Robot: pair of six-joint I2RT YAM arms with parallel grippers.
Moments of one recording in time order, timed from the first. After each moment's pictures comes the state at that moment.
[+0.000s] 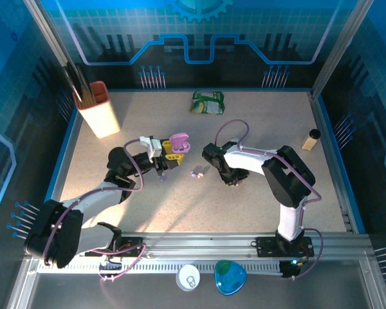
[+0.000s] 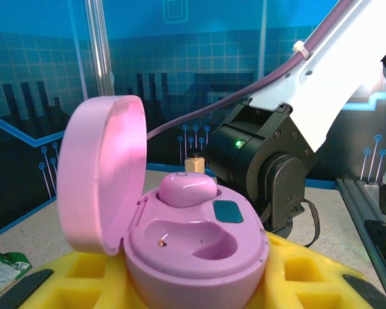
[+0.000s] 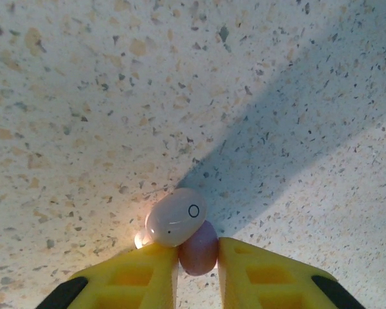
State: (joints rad) left arm -0.32 1.22 0.43 1.00 0.86 -0.11; right arm 0.70 1.89 1.17 -0.98 0.46 0.43
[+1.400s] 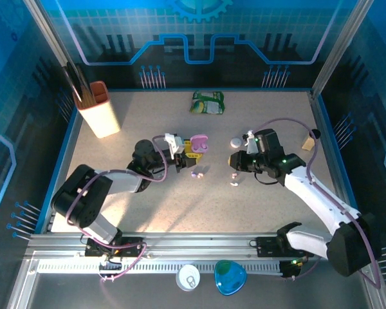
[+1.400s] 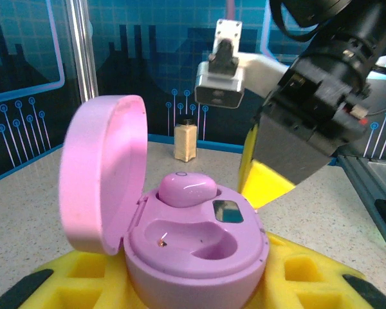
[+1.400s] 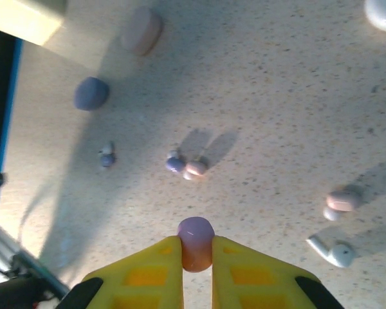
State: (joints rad) left arm -0.46 1.60 0.58 1.09 0.78 -0.06; right arm 0.39 1.13 0.83 -0.52 -0.38 0.54
